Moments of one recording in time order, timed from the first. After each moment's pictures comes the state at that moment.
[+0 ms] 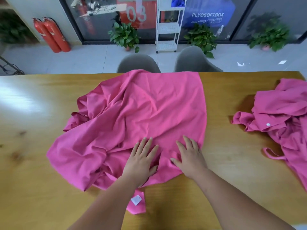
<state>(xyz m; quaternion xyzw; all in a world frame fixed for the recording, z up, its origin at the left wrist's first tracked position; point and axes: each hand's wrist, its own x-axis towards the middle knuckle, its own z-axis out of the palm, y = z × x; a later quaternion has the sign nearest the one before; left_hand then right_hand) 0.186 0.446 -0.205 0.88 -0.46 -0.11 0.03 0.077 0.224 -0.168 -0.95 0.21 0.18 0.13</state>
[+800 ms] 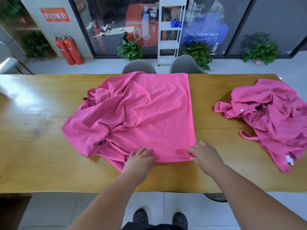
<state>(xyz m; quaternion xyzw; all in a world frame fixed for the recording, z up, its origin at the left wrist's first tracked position) 0.050 0.477 -0.158 0.88 -0.44 -0.16 0.00 -0.073 0.200 -0.109 -0.98 0.11 0.17 0.03</state>
